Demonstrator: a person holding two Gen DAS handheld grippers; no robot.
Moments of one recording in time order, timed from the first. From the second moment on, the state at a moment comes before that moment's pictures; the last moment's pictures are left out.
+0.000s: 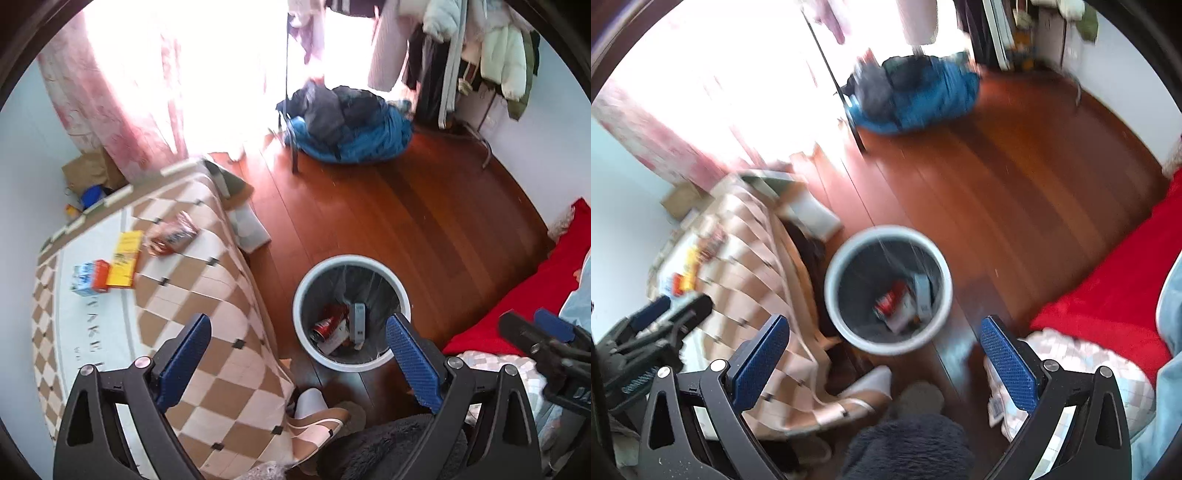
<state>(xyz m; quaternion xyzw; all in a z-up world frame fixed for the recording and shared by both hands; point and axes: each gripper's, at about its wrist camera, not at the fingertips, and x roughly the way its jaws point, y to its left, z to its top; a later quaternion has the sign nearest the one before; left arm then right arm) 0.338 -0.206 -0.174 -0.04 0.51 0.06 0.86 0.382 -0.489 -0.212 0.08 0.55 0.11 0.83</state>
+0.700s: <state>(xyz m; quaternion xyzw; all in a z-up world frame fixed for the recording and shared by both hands) 0.326 0.110 -0.227 -0.18 0.53 0.29 0.78 0.447 -0.212 -0.213 0.06 0.56 0.23 0.79</state>
